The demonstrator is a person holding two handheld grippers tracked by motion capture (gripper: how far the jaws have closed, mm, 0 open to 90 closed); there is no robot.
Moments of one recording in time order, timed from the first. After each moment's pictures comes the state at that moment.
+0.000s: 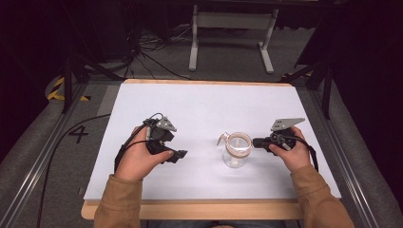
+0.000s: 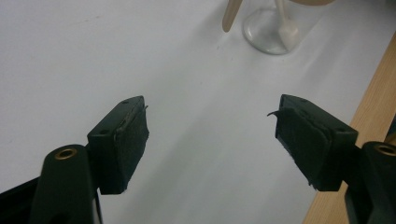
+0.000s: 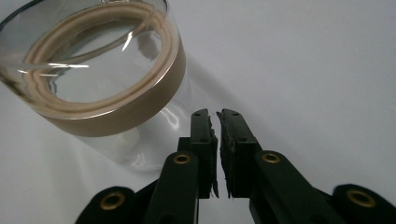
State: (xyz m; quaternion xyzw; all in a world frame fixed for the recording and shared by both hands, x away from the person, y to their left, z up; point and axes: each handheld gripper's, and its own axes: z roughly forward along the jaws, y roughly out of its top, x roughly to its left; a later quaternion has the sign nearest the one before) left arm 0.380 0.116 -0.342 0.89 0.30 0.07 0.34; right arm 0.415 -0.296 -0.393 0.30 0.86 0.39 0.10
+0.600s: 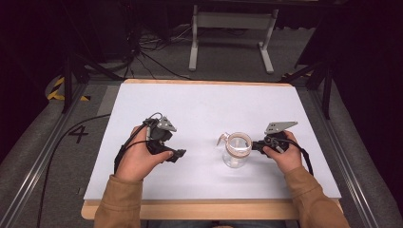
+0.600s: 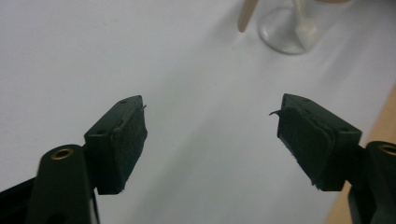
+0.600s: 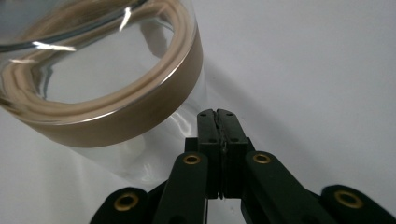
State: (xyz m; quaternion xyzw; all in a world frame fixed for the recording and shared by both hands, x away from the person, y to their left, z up) left arm 0.381 0.114 -0.343 0.88 0.30 0.12 0.34; right arm 0.418 -0.285 -0.413 0.29 0.86 0.41 0.08
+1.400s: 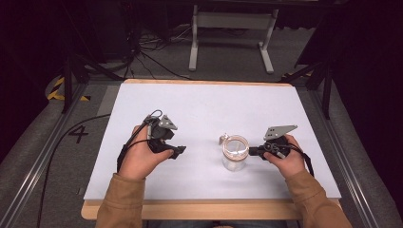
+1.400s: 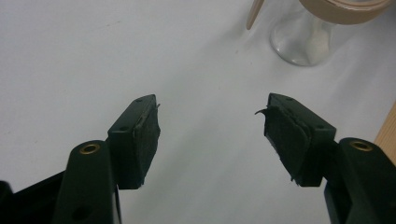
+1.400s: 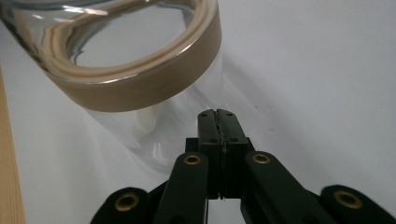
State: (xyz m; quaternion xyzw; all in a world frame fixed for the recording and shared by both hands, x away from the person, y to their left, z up) left arm 0.385 0.110 -0.343 0.89 0.31 0.10 0.33; right arm 0.394 -0.277 -0.400 0.27 0.88 0.38 0.09
